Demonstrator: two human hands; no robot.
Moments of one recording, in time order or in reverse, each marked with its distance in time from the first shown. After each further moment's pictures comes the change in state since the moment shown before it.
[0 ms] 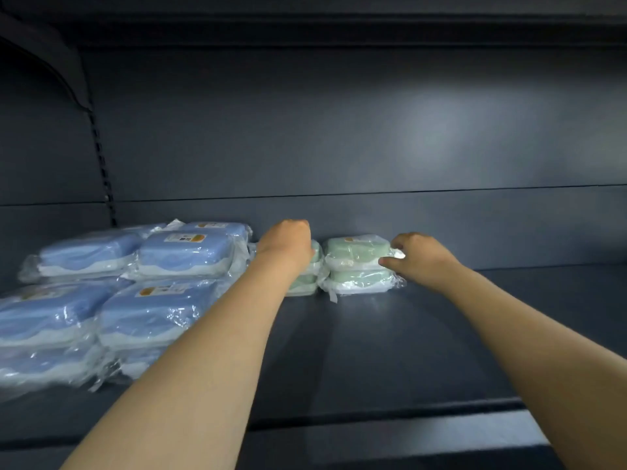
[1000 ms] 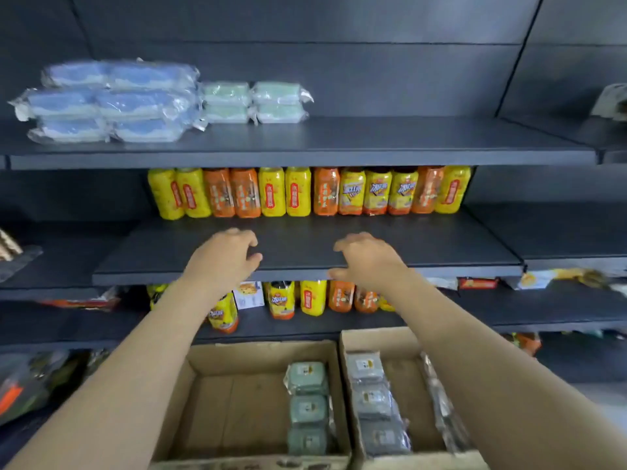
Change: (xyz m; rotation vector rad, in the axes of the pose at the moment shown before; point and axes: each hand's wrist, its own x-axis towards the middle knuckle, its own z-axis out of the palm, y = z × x) left_hand -0.440 0.132 0.000 -0.134 -0.222 -0.018; right_hand -0.420 0.113 -0.016 -0.186 -0.369 -0.260
